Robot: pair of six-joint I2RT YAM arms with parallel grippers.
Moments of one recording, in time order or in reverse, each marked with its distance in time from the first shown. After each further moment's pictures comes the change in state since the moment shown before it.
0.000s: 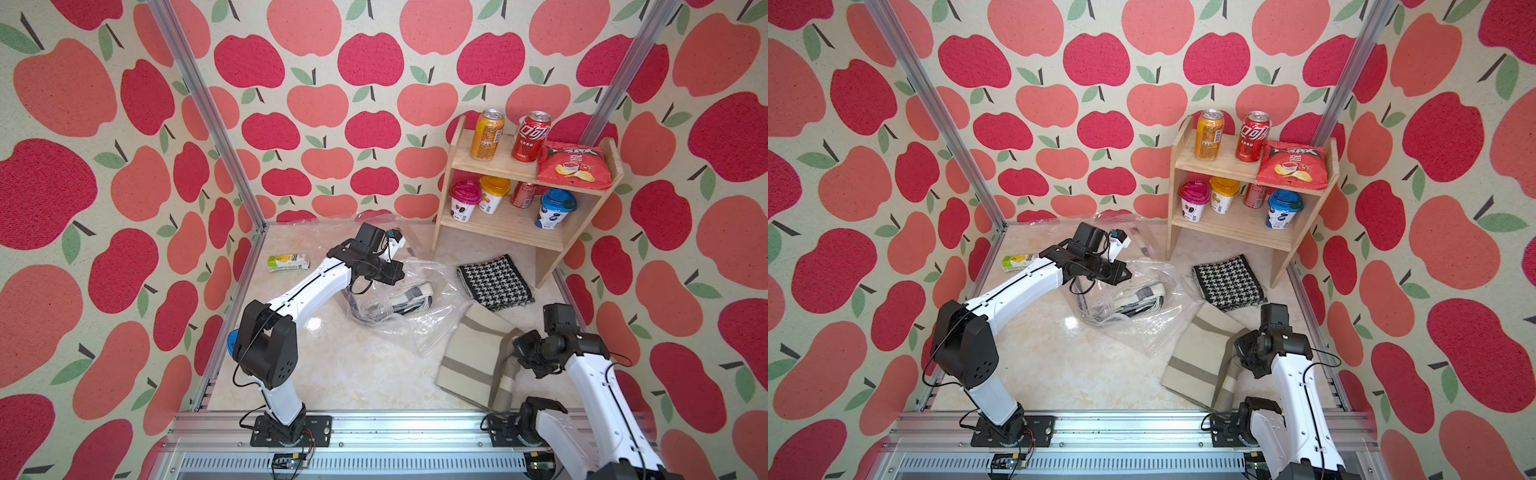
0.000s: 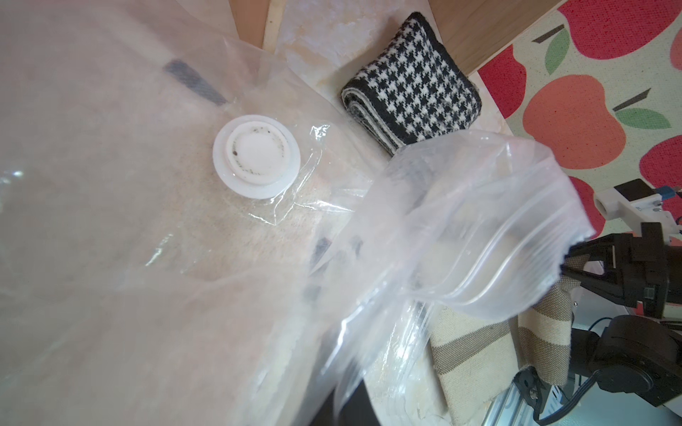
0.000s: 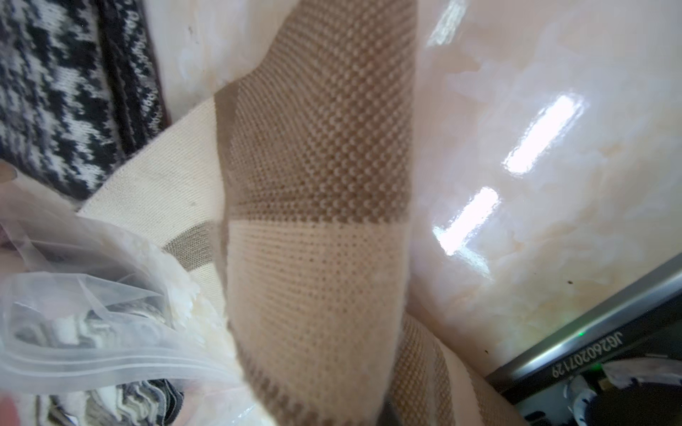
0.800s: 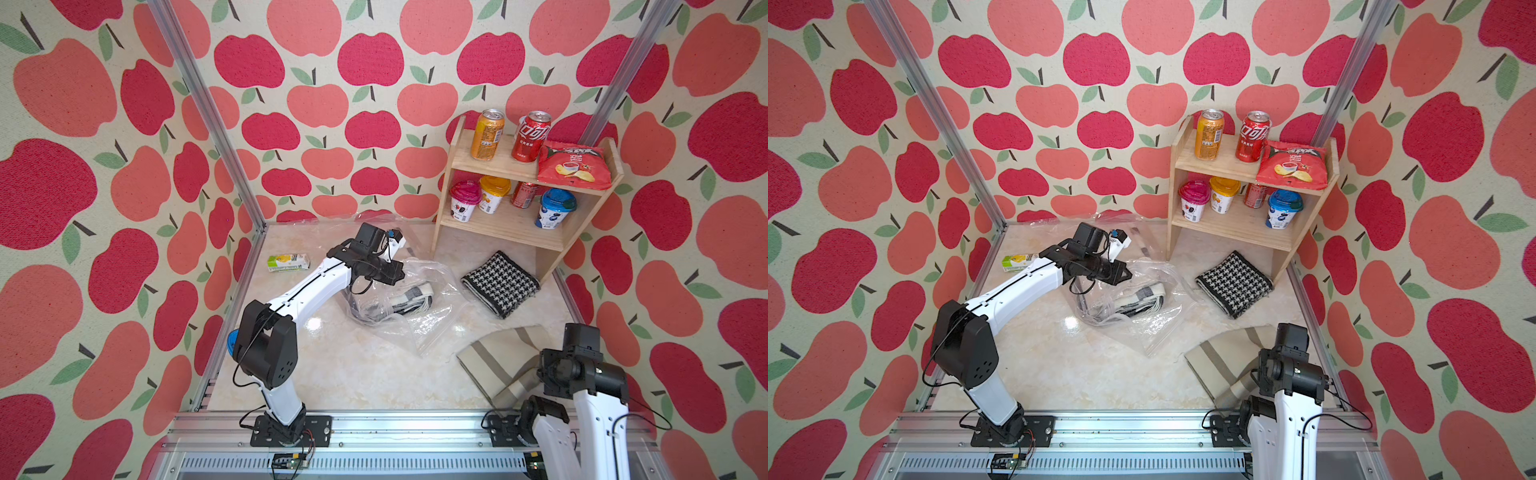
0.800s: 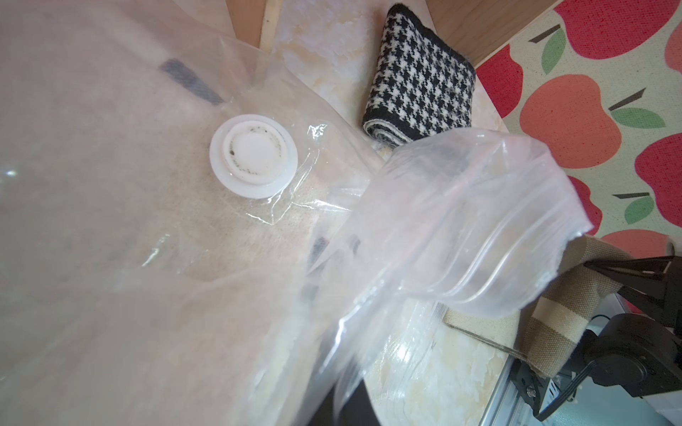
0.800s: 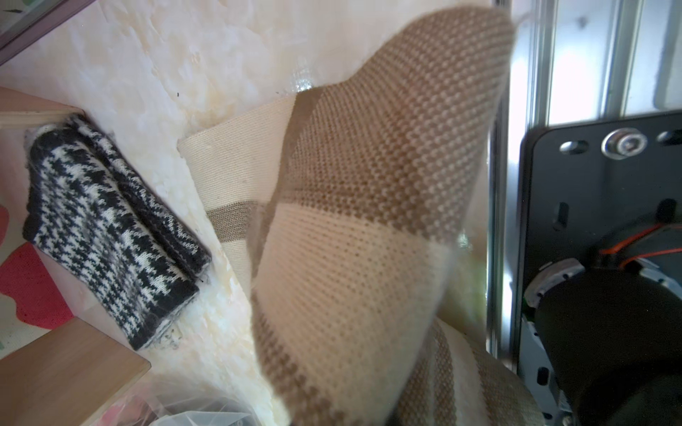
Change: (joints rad) left arm 0.000 0.000 0.000 0.000 0.008 0.000; right arm -0.153 -0.240 0.022 -0.207 0.220 0.400
